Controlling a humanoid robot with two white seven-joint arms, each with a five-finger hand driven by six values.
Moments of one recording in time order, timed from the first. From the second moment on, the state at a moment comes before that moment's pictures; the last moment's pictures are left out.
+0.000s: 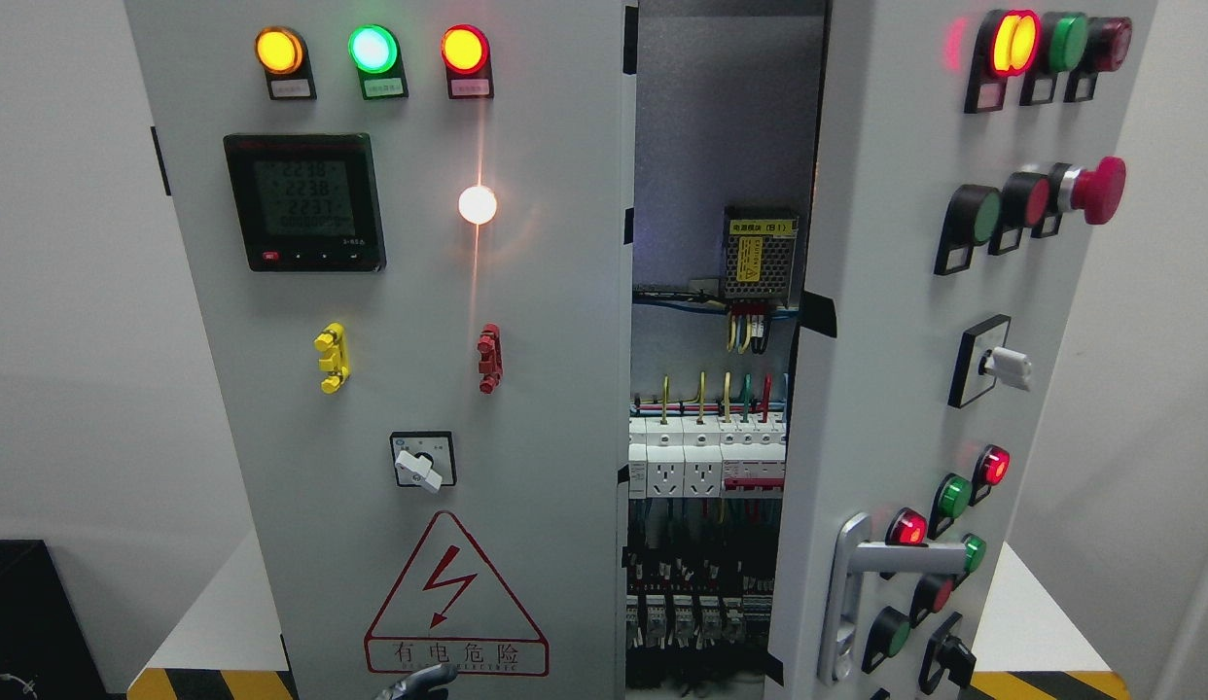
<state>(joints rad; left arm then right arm) -0.22 0.78 -0.50 -1.87 0.74 -0.19 -0.17 0.13 0.12 -0.07 -0.12 0.06 -0.09 -0.06</state>
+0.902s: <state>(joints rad) -0.83 0.83 -0.76 -2.00 1.14 -0.14 -0.18 0.13 0.12 -0.07 -0.12 0.06 -0.09 -0.05</state>
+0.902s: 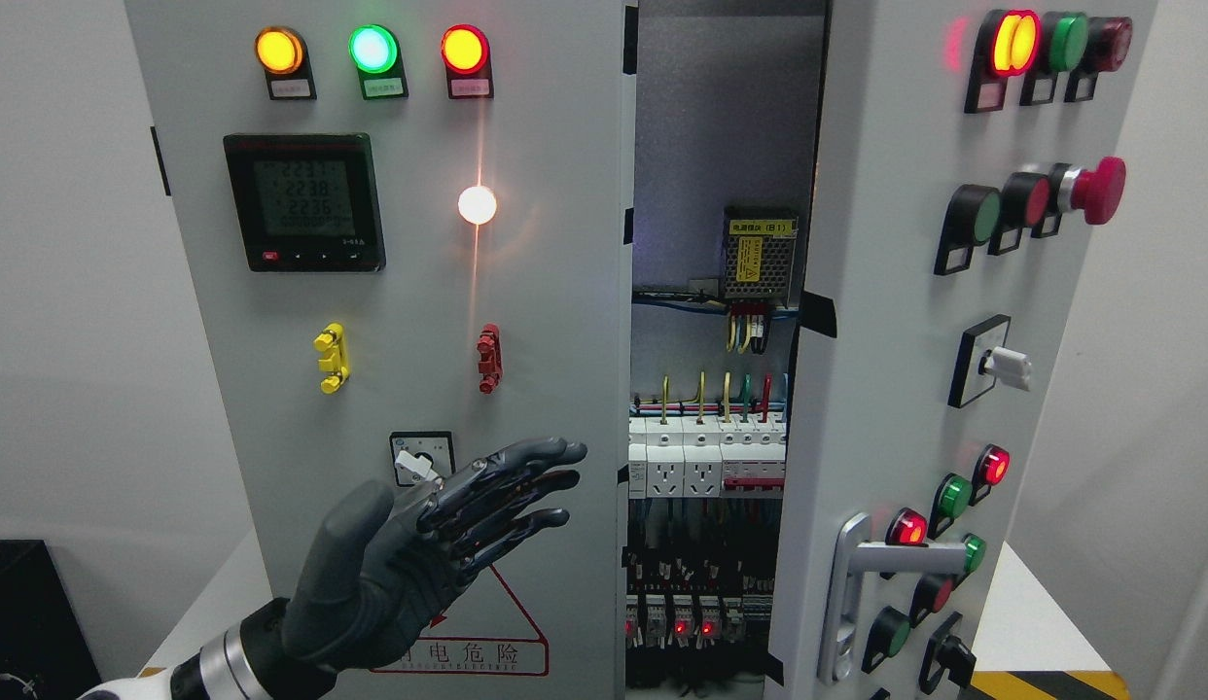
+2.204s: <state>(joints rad) -1.30 0.48 -0.92 -1.73 1.59 0.13 -0.17 0.13 0.12 -0.07 -0.12 0.06 -0.09 -0.06</state>
